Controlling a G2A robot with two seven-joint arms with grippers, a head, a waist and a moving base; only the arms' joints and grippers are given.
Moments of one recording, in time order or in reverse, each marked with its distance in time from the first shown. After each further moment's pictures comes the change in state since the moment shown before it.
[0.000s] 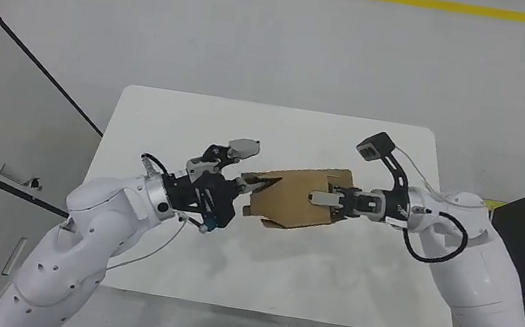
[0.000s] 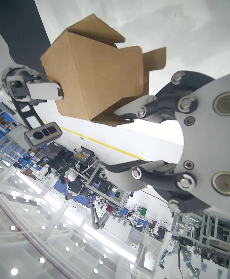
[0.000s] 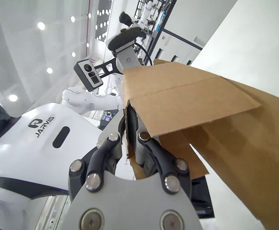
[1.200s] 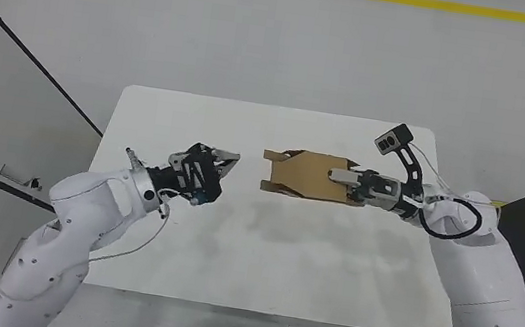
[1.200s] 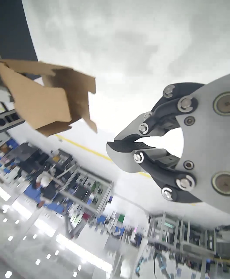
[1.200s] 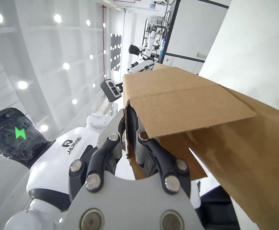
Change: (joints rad) left arm 0.014 0.001 -0.085 0.017 -0.281 -0.196 -0.309; right arm -0.005 0.000 0.044 0.061 0.054 0.097 -0.065
